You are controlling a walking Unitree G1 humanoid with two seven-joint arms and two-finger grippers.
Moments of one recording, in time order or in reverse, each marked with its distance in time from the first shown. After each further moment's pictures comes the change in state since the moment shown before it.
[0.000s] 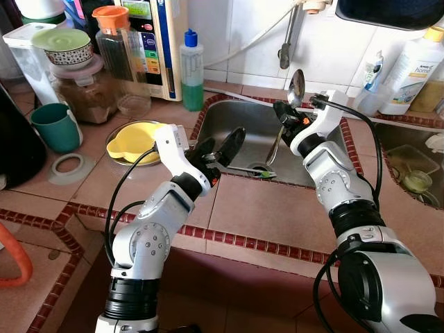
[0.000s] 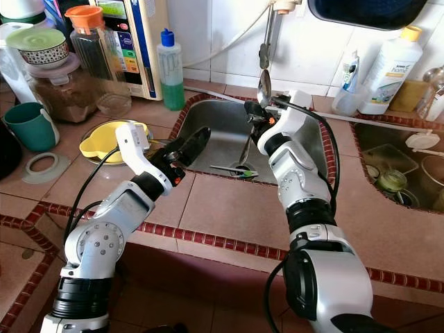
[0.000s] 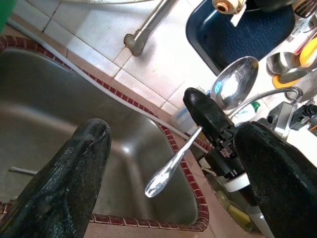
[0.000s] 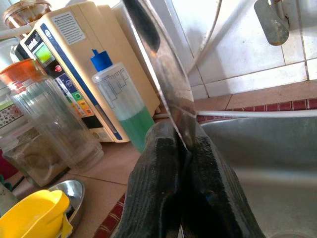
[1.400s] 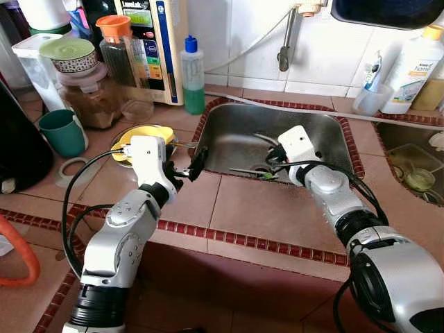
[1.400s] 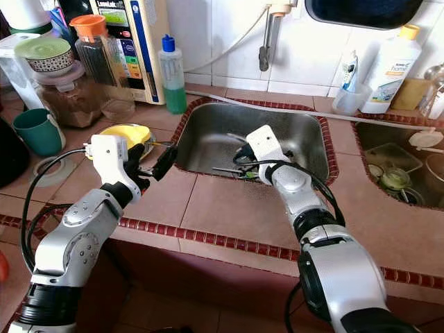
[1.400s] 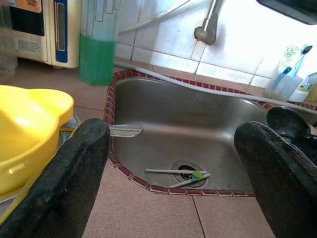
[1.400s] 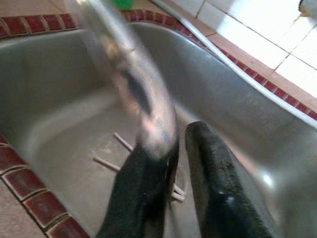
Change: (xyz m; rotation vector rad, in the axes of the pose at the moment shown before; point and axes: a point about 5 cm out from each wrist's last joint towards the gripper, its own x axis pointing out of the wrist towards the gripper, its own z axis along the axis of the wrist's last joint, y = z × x) left arm -0.030 0.050 0.016 0.448 0.044 0.226; right arm -0.022 -0.029 -0.051 -0.830 0.380 -0.005
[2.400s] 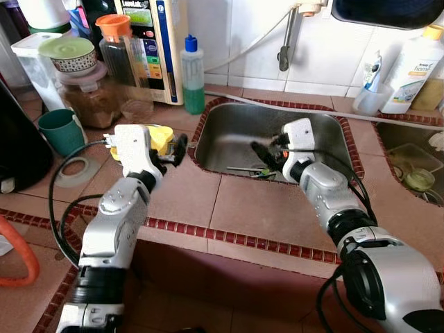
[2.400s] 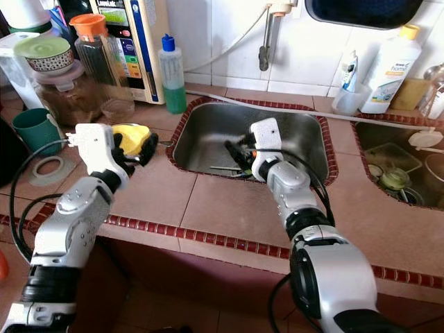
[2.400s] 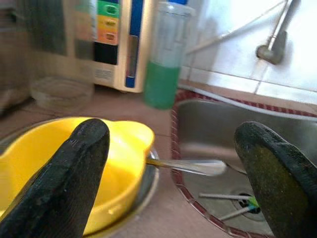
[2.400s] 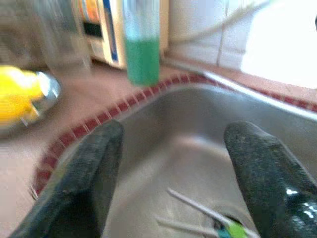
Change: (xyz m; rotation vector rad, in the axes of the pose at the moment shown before) left arm 0.016 0.037 0.016 0.081 -0.058 0.209; right arm 0.005 0.006 0.030 0.360 -0.228 0.086
